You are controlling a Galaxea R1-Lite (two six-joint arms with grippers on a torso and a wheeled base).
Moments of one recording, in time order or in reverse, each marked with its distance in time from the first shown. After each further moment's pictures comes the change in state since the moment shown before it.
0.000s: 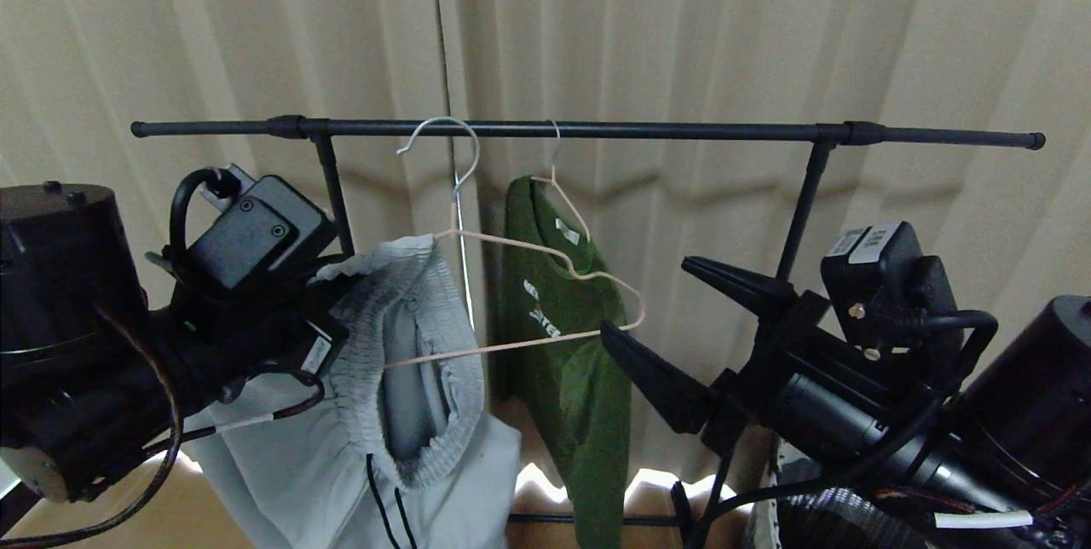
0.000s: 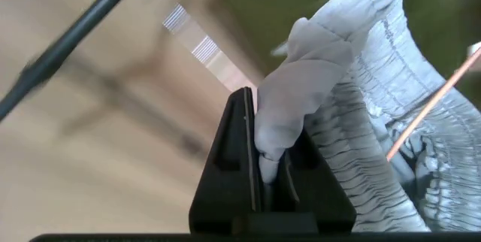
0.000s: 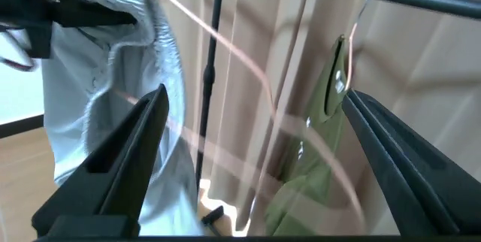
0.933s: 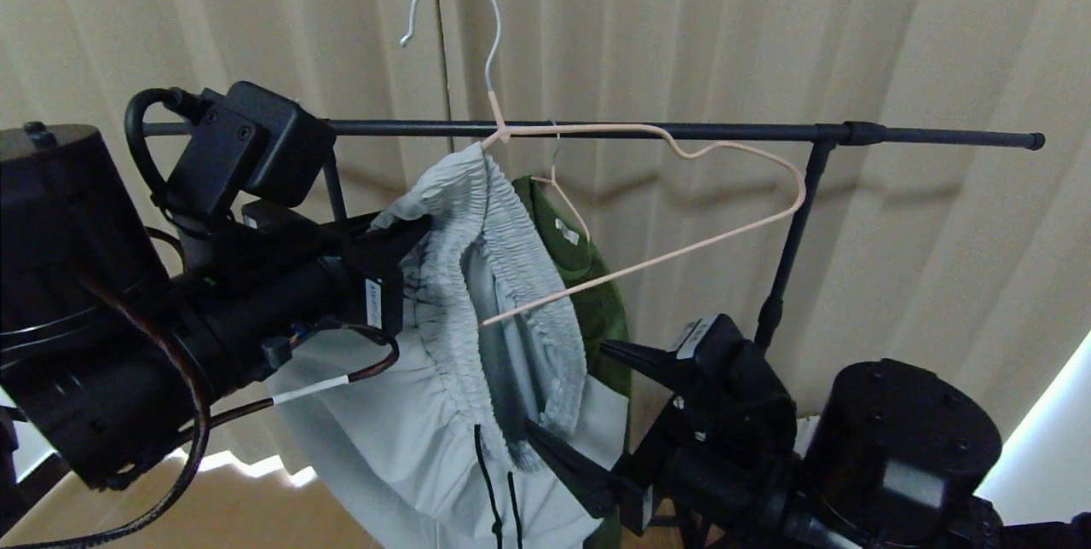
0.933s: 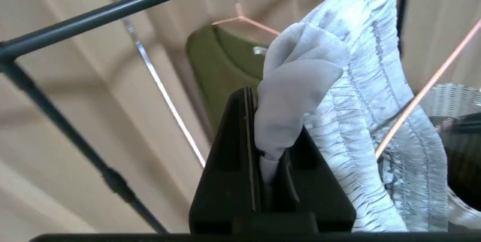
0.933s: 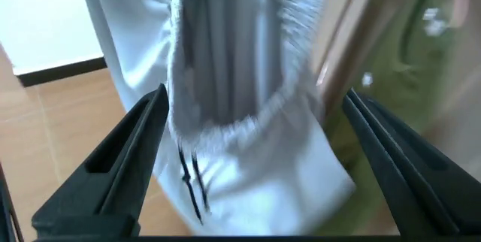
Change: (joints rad) left arm -0.164 0.023 -0.087 -0.097 -0.019 -0.318; right arm 0.085 0.205 -0.025 0.004 0.021 0.044
